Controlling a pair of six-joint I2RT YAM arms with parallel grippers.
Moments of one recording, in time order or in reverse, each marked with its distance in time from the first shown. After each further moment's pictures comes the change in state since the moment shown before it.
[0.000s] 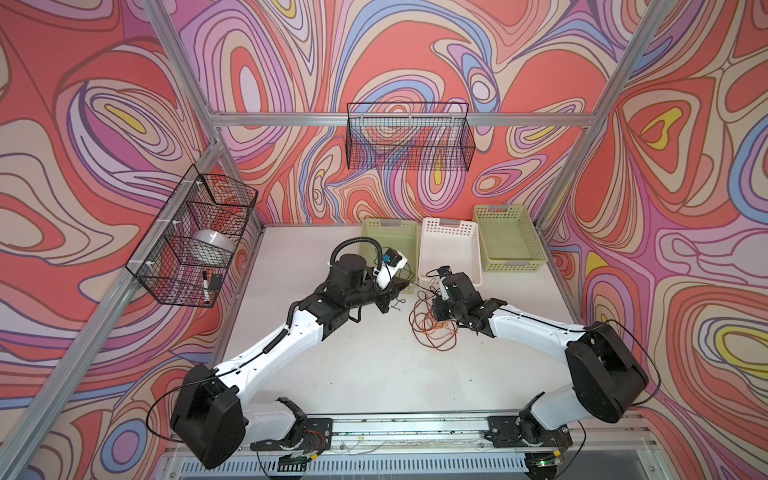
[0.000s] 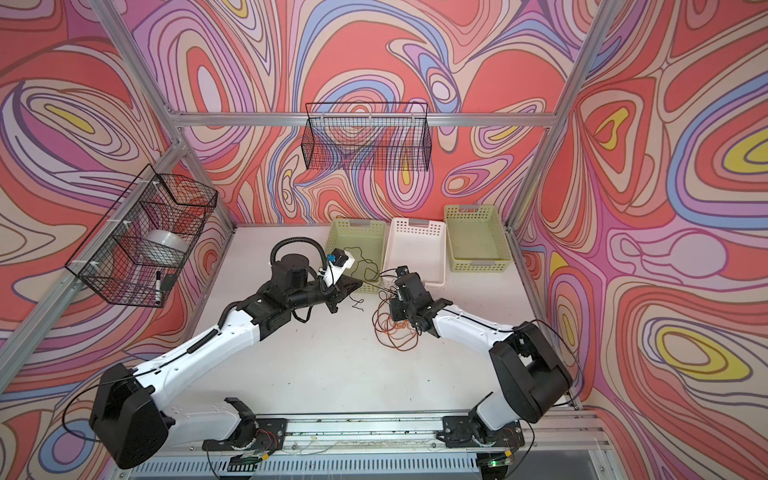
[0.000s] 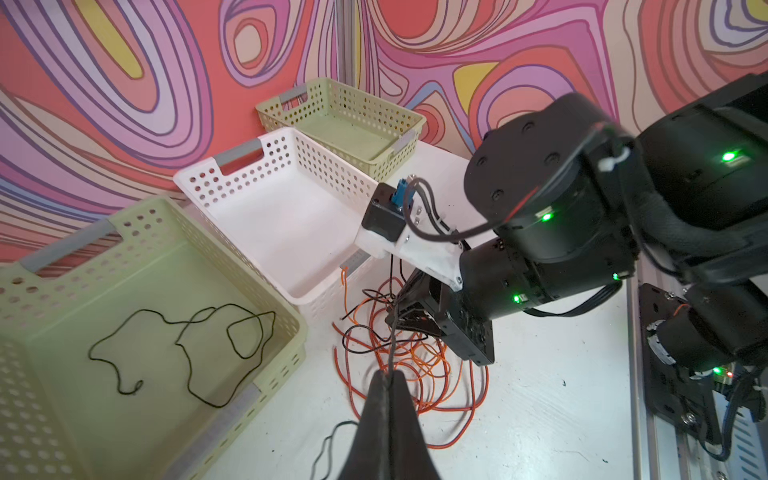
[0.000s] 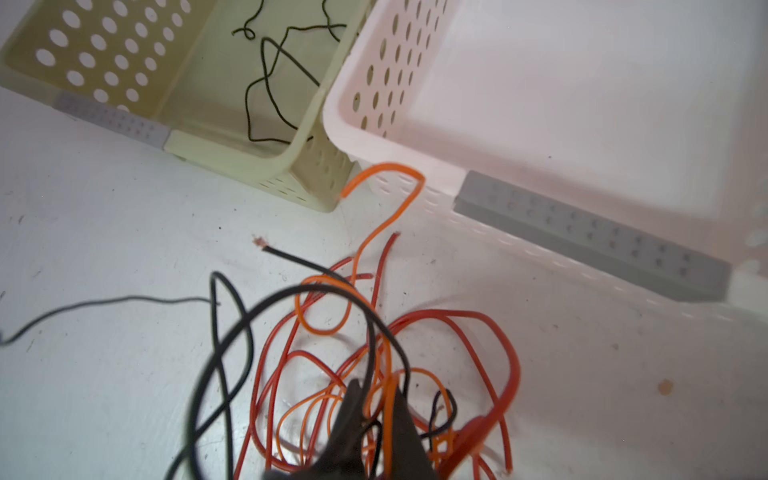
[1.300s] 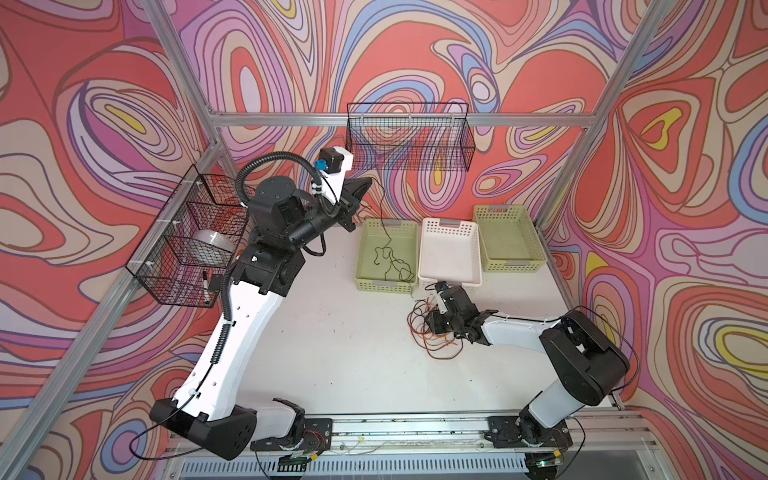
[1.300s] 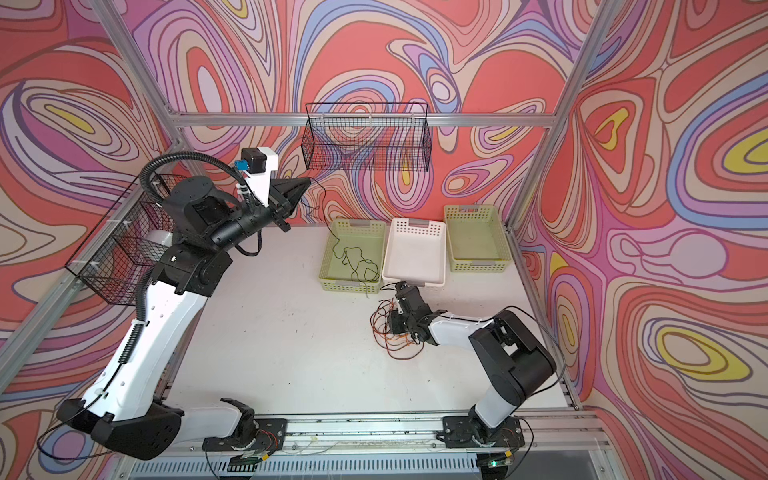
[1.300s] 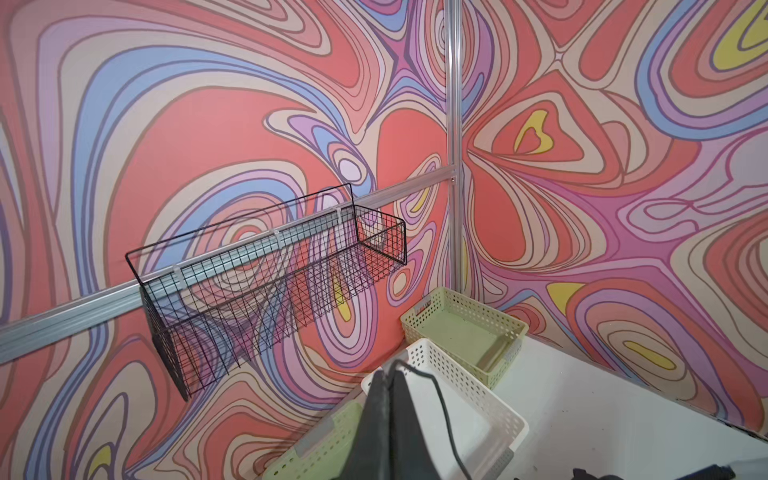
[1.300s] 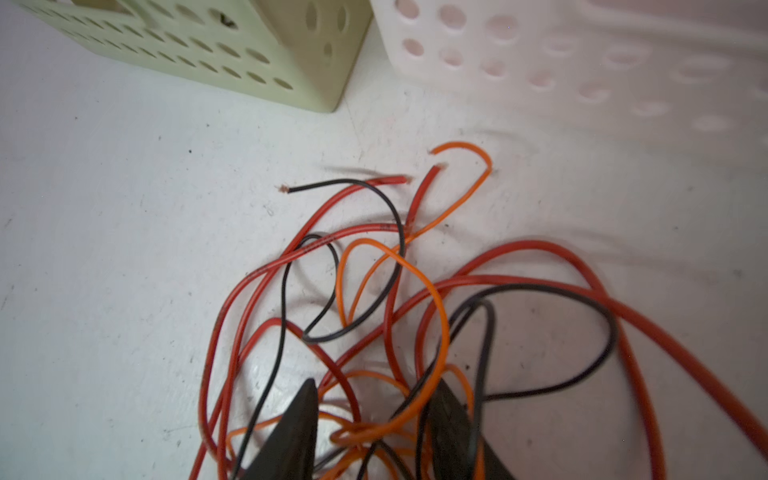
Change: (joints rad) left arm 0.244 0.079 0.756 -0.182 0.009 -0.024; right arm -0.002 0.108 -0.126 0.156 -0.123 0.058
